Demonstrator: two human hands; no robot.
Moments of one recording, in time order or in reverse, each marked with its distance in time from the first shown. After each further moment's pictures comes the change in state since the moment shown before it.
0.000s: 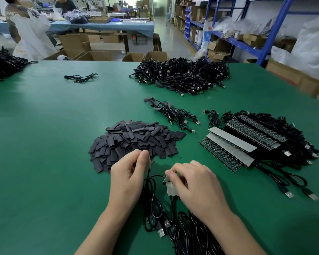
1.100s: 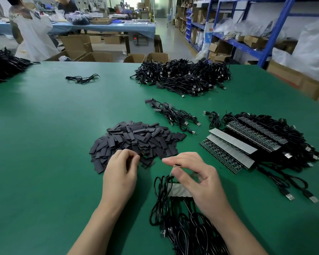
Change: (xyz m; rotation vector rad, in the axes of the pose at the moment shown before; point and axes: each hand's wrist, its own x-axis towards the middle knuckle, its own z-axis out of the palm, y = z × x) left_hand 0.013 -0.030 -0.011 0.372 0.016 -0.126; right_hand 0.001 -0.004 -0.011 0.998 0.121 -0.050
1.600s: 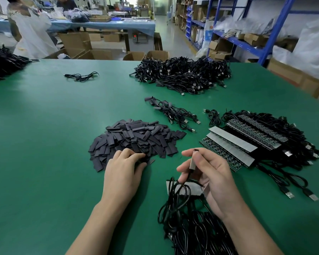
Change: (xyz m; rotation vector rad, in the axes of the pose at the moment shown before) left_hand 0.002 -0.002 0.005 0.360 -0.097 0.192; right_hand 0.005 -0.015 -0.013 0.470 0.095 0.292
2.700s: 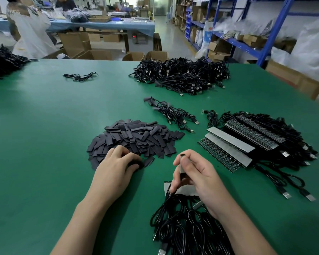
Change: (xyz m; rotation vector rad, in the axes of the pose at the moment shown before) left_hand 0.002 -0.014 -0.023 -0.034 -0.121 0.097; right_hand 0.003 0.013 -0.002 -0.090 -0.168 0.095
